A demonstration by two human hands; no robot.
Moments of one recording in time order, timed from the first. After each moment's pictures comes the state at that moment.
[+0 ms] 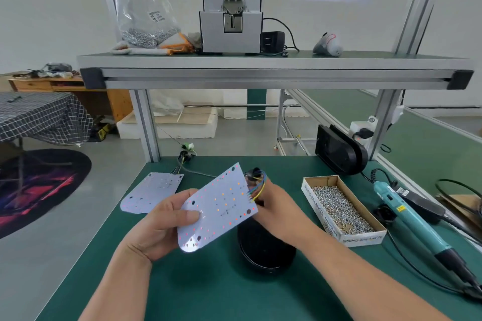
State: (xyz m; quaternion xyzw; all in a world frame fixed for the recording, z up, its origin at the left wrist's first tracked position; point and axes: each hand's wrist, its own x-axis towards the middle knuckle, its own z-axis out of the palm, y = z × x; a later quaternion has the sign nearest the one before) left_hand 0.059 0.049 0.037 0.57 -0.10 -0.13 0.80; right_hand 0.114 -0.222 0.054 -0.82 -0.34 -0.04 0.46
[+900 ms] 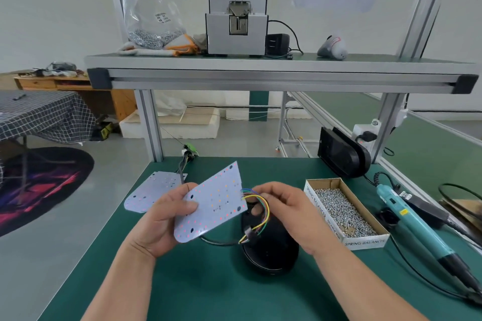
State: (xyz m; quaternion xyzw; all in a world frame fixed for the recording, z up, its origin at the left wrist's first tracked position) left_hand 0.062 0.046 0.039 0.53 -0.09 -0.07 0.84; right_hand 0.107 -0.236 0.048 -0.68 -0.24 0.05 0.69
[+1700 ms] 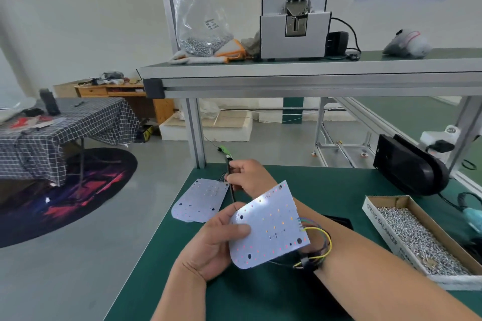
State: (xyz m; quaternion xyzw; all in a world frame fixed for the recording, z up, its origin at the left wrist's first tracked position) left_hand 0.062 0.052 0.024 0.49 -0.06 -0.10 0.87; right_hand 0.219 -0.043 0.064 -0.77 -0.27 0.13 0.57
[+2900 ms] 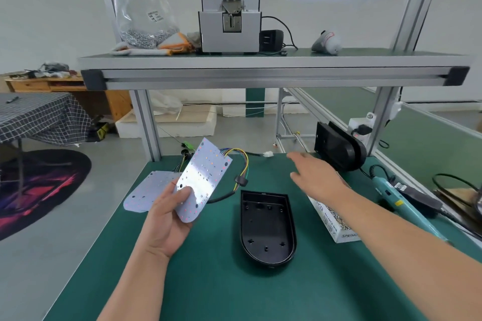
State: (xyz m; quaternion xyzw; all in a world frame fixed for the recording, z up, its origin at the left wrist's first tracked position) left_hand 0.068 0.032 0.028 0.44 0.00 0.05 0.90; right_hand 0.202 -0.296 0.069 -0.98 -0.17 -0.10 0.07
